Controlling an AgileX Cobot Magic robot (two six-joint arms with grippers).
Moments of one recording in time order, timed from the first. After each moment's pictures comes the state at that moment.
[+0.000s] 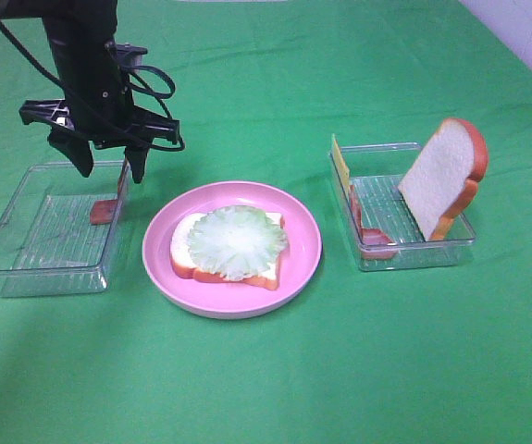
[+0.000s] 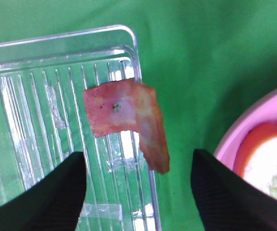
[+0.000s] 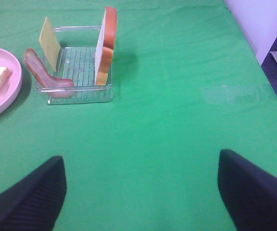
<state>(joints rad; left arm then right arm) -0.37 2.23 -1.83 0.12 1.11 -0.35 -0.07 -0.01 -0.51 0.09 1.07 -0.12</state>
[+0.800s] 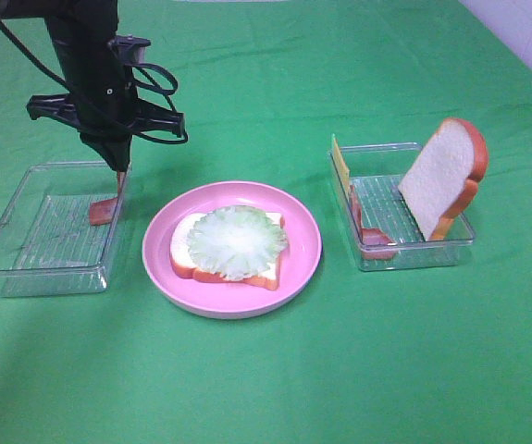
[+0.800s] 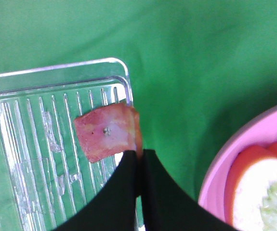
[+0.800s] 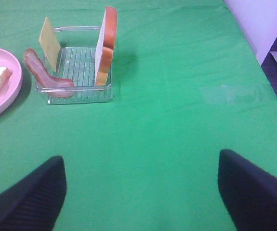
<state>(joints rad) -0.37 2.23 -1.83 0.13 1.05 -0.35 -0.07 -0.01 -0.51 0.09 1.07 -0.12</state>
